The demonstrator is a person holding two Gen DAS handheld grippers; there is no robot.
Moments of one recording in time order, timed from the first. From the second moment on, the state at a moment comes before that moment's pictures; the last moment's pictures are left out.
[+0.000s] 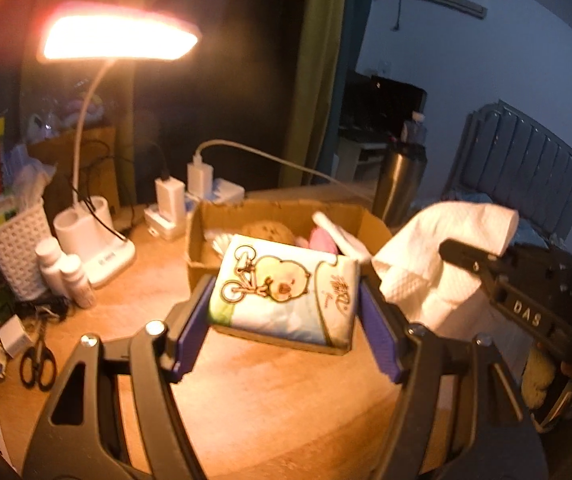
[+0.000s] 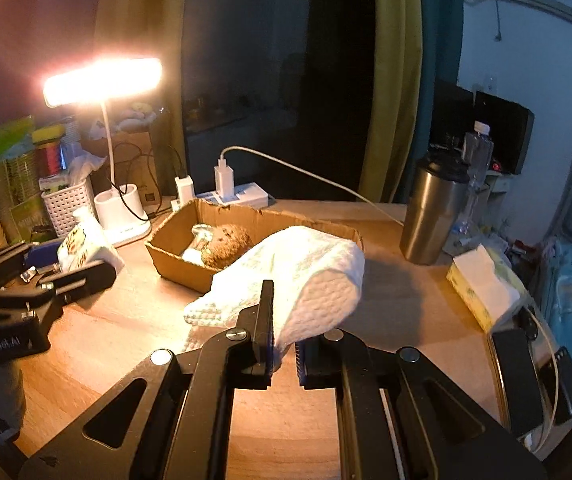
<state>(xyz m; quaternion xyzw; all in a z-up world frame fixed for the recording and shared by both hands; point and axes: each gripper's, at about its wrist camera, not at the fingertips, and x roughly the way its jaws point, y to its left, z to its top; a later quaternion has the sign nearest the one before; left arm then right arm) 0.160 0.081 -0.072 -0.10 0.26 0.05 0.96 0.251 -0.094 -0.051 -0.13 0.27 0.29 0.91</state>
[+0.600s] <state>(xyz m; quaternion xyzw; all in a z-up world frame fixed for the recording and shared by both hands) 0.172 0.122 -0.020 -0.11 0.19 0.09 0.97 0.280 -0.074 -0.016 -0.13 0.23 0.30 0.92</state>
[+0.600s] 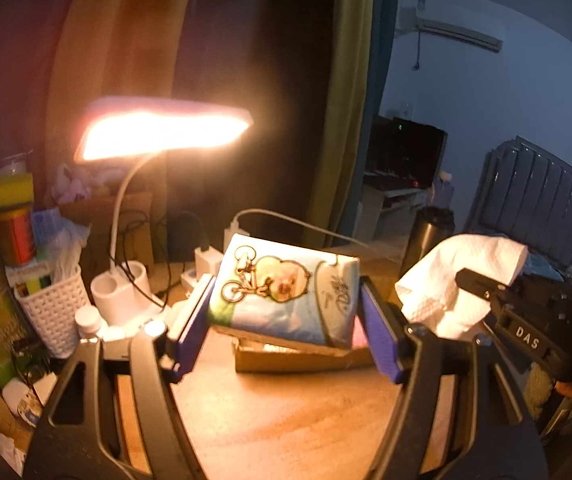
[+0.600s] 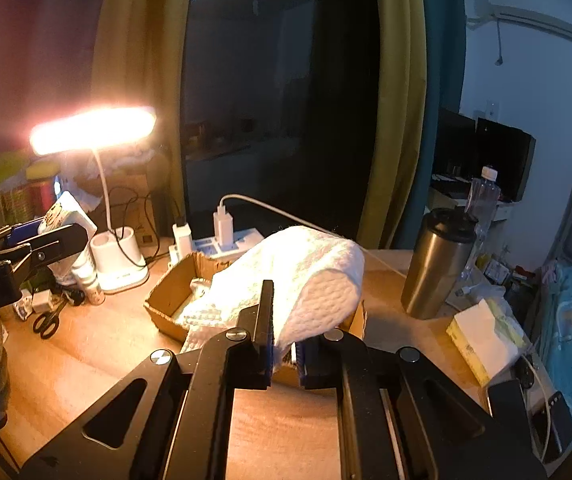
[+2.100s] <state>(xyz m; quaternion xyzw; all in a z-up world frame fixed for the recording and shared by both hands) 0.316 0.126 -0.132 -0.09 0.31 0.07 0.94 0.389 -0.029 -0.101 -0.15 0.31 0.30 0.89</state>
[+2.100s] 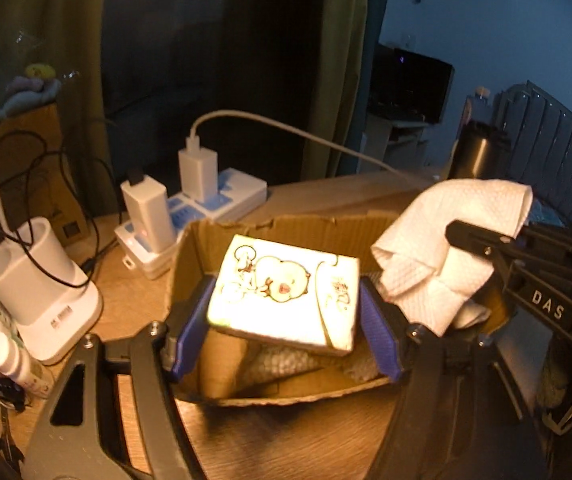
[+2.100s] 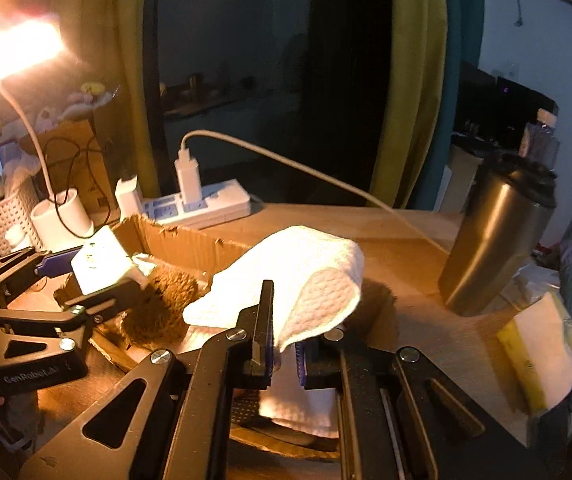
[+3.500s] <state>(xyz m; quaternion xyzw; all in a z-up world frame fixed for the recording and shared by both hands) 0.299 0.140 -0.111 -0.11 0.31 0.10 0.94 0.382 0.007 -0.110 -0.16 0.35 0.32 0.87</state>
